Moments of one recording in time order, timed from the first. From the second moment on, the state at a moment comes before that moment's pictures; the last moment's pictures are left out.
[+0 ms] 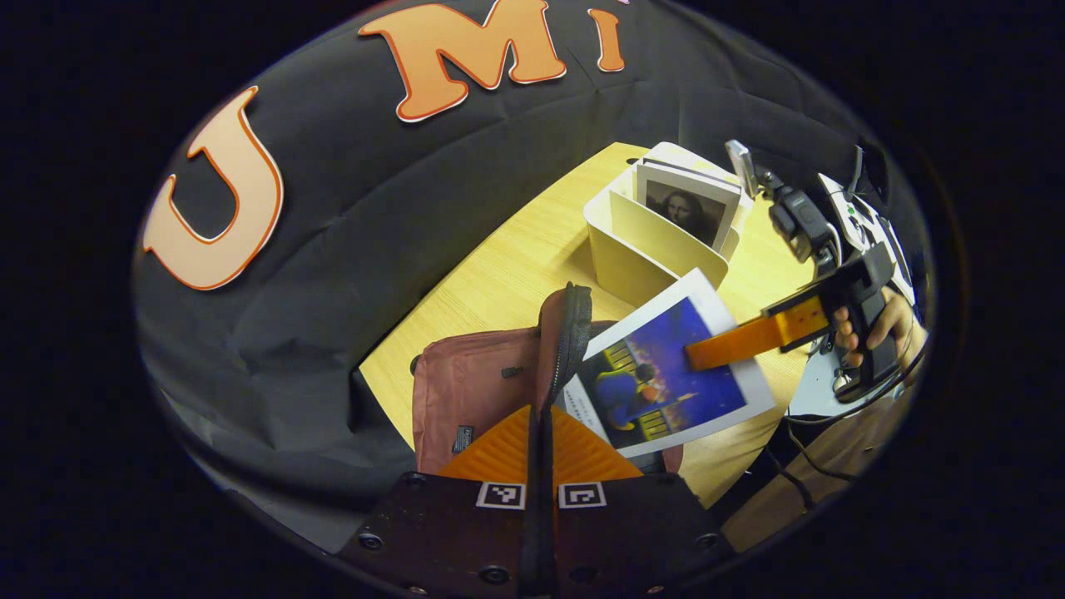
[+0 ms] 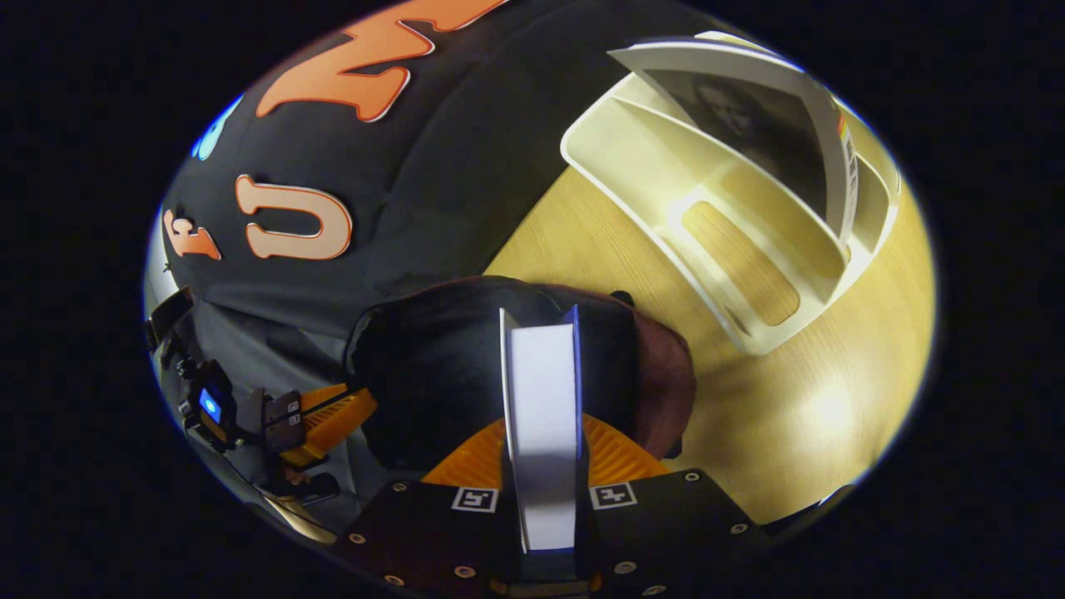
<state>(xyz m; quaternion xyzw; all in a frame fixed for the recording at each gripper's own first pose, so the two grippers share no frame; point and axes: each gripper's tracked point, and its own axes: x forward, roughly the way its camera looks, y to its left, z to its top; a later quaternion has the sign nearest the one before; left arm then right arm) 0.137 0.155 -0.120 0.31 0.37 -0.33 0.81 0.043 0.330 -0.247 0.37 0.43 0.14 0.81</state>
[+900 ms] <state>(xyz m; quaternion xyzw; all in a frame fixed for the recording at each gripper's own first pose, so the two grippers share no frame) 0.140 0.137 -0.114 0.33 0.37 -0.34 0.80 0.090 0.408 -0.292 0.32 0.47 0.11 0.81</state>
